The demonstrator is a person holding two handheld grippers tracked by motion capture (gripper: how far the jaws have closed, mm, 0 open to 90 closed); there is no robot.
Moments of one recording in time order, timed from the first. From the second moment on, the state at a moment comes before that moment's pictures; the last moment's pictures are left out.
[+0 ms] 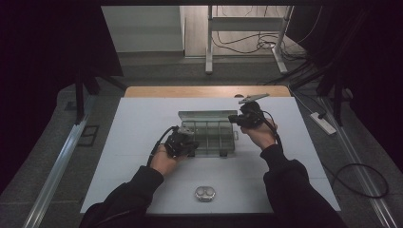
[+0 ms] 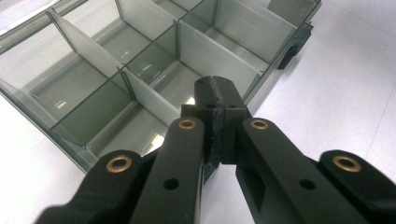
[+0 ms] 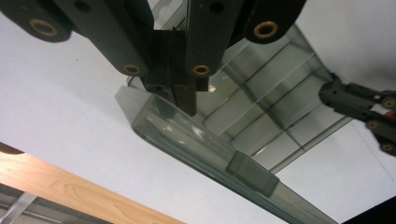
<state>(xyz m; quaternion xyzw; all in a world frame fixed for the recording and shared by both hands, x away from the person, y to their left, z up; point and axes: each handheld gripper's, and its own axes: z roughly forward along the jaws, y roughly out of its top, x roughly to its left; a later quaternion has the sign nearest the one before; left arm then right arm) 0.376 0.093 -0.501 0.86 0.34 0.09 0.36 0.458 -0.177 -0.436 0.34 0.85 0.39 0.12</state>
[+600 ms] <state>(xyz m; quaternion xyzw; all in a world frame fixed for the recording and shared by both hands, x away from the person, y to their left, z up) 0.375 0.092 -0.501 0.86 0.34 0.09 0.36 0.481 -0.172 -0.439 0.35 0.84 0.40 0.13</state>
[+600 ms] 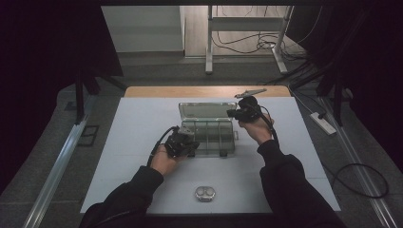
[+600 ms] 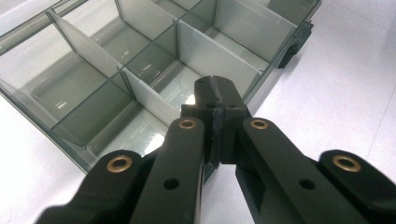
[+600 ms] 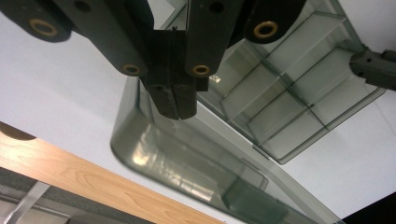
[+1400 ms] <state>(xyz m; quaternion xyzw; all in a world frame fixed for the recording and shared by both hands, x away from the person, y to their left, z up) 0.375 0.093 -0.502 0.86 0.34 0.09 0.36 0.504 -0.172 -0.445 0.36 0.83 0.40 0.13</state>
